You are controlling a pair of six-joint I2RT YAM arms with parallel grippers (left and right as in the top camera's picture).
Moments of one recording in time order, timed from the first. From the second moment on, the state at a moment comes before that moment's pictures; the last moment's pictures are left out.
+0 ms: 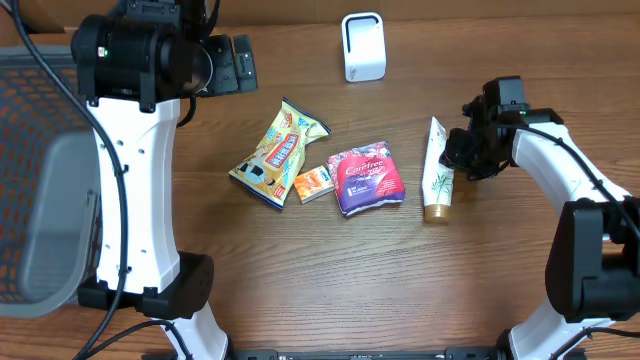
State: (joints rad) left arm -0.17 1.91 2.58 -1.69 -0.13 -0.30; right arm 0.05 1.85 1.25 -0.74 -0.32 0.28
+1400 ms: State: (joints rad) left arm -0.17 1.91 2.58 -1.69 -0.13 -0.30; right arm 0.17 1.86 1.18 -0.73 -0.35 0.13
